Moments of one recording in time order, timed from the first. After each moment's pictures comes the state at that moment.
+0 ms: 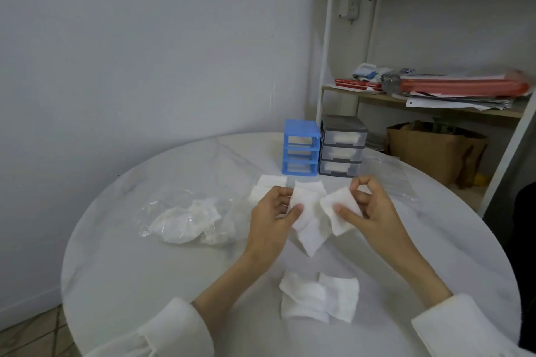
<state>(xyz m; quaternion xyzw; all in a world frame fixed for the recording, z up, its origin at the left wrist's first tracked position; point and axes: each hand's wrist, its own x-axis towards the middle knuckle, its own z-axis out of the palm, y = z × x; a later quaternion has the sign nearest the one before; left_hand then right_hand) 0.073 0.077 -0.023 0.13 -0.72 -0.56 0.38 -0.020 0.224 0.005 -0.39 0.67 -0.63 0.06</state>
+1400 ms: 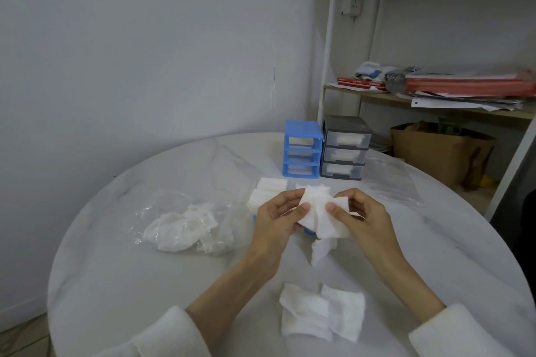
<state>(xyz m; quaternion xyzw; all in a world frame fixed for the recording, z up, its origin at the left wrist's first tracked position) 0.063 0.082 -0.014 0.11 -0.57 -0.76 0.30 -0.026 0.200 -0.009 -0.33 0.70 -0.64 0.01</state>
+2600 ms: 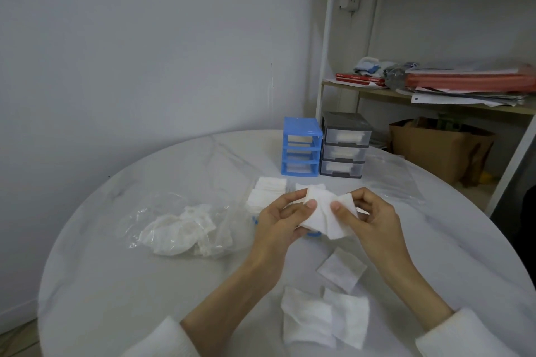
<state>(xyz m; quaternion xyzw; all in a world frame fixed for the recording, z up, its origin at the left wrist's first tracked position) 0.069 0.088 -0.009 0.11 -0.54 -0.79 0.27 -0.027 0.201 -0.009 -0.31 0.69 -0.65 -0.02</state>
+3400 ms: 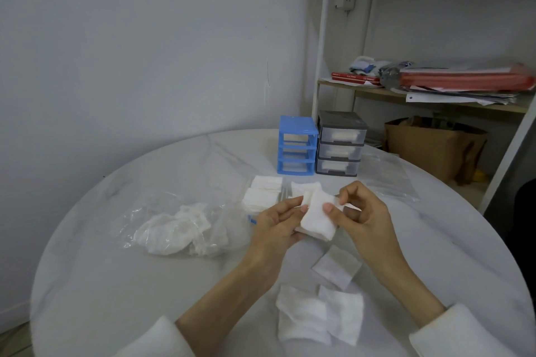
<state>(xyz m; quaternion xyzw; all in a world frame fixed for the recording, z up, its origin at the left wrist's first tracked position) 0.068 0.090 -0.014 0.11 -0.53 -0.80 0.24 -0.019 0.203 -0.007 -0.36 0.64 -0.68 0.02</state>
